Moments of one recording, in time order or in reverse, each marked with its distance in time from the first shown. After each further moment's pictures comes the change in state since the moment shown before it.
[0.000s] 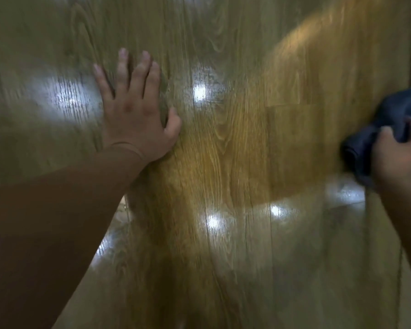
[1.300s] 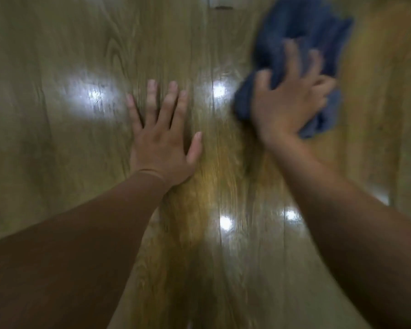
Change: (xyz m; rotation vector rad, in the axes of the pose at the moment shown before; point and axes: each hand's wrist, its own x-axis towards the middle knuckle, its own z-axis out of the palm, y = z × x) left_hand 0.003 0.002 -0.001 0.040 -0.098 0.007; right_hand -0.085 -0.223 0.131 -0.224 0.044 -0.252
